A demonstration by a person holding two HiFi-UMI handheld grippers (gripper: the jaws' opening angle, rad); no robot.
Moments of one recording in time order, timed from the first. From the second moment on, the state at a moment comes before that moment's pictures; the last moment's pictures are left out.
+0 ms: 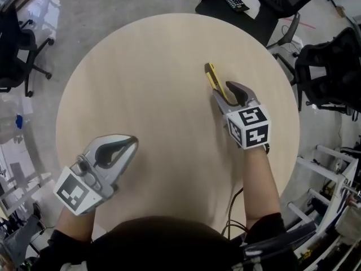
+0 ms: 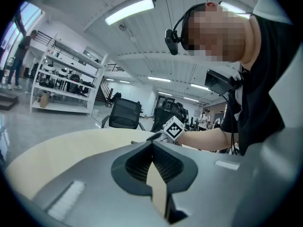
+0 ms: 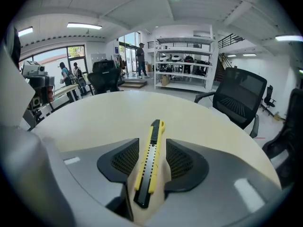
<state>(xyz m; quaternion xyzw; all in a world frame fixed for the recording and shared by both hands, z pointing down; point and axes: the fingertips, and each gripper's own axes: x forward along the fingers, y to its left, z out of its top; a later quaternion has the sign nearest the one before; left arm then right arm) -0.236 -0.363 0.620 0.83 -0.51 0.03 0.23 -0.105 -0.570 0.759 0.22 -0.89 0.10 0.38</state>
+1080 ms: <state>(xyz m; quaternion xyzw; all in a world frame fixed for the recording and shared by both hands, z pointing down) -0.236 -0.368 0.660 0.83 -0.49 0.01 0.25 -0.114 -0.572 0.750 0.21 -0.90 0.07 0.38</state>
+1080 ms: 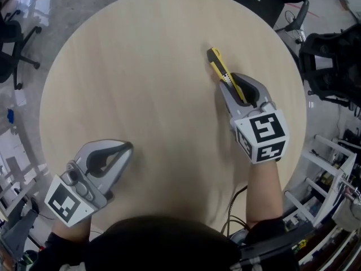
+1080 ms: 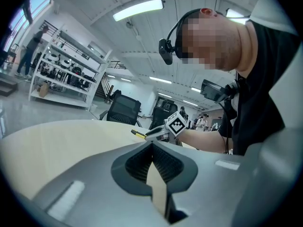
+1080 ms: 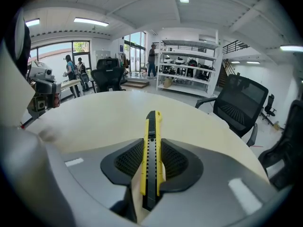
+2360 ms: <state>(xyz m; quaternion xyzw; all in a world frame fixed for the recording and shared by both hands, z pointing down) -0.226 -0.173 0.354 0.84 -0.53 -0.05 0.09 -0.026 -0.366 0.401 0.25 -0.93 0.02 0.26</state>
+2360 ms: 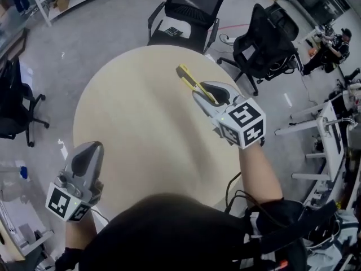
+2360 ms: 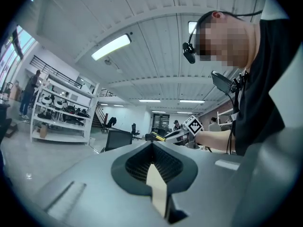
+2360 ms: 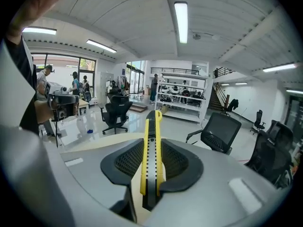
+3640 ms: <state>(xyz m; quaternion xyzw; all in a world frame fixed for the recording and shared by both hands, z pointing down) -0.069 0.020 0.255 0.83 -0.56 -0.06 -0.01 0.159 -0.168 0.305 0.21 -0.97 0.02 0.15</state>
